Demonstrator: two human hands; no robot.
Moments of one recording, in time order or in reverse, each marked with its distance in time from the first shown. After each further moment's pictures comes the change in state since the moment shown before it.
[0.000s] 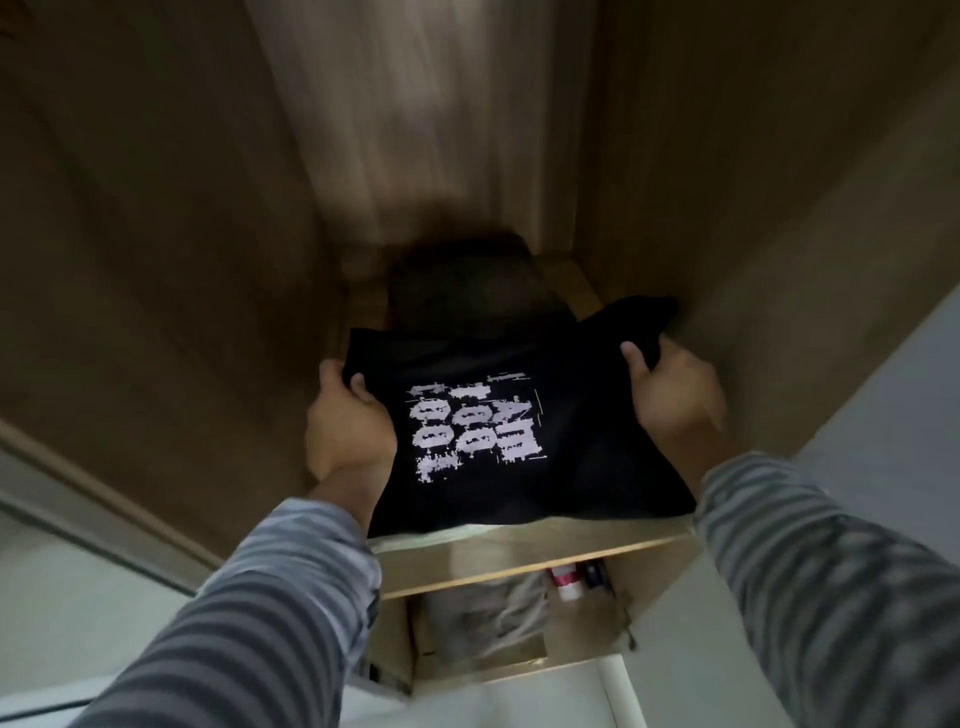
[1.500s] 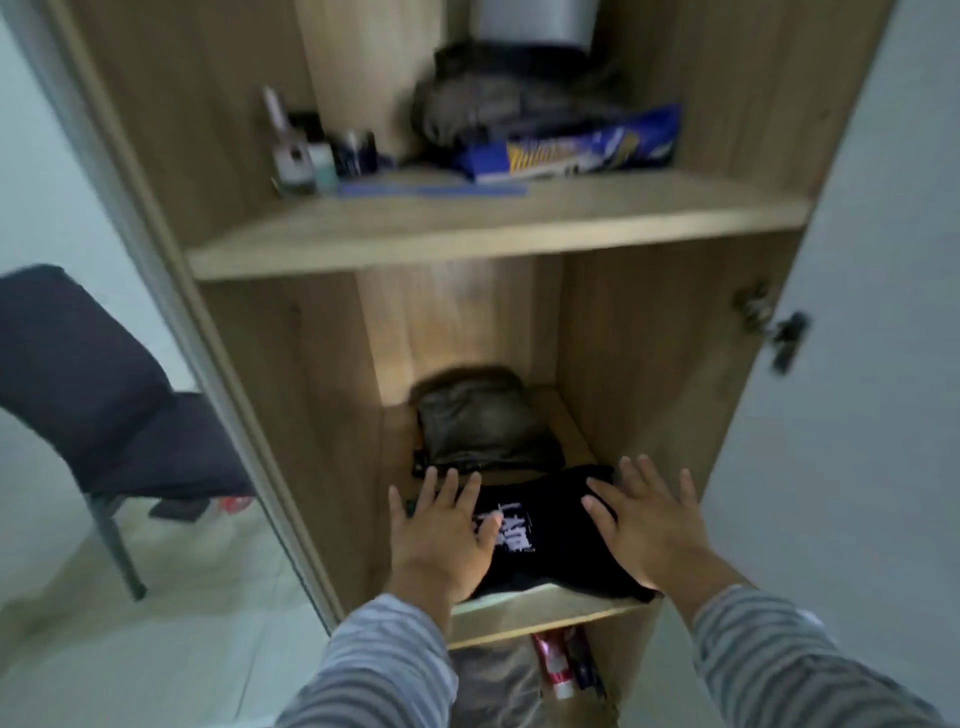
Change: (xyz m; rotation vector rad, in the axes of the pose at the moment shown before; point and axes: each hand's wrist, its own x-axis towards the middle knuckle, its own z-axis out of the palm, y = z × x) left_hand -0.083 0.077 -0.130 0.596 -0.590 0.500; right_hand -0.111 -0.056 -0.128 -0.664 -0.301 -0.311
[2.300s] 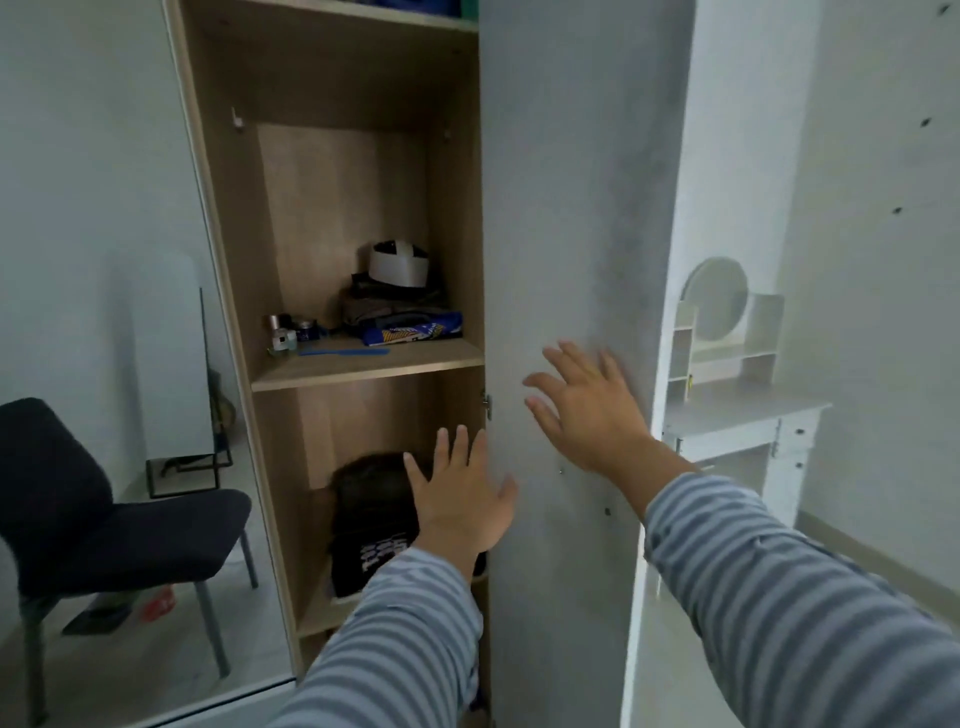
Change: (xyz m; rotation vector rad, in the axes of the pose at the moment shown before) left_hand -0.344 0.215 -0.143 -0.110 0.410 0.215; right_hand -0.387 0.106 -0.260 -0.095 0.690 -0.131
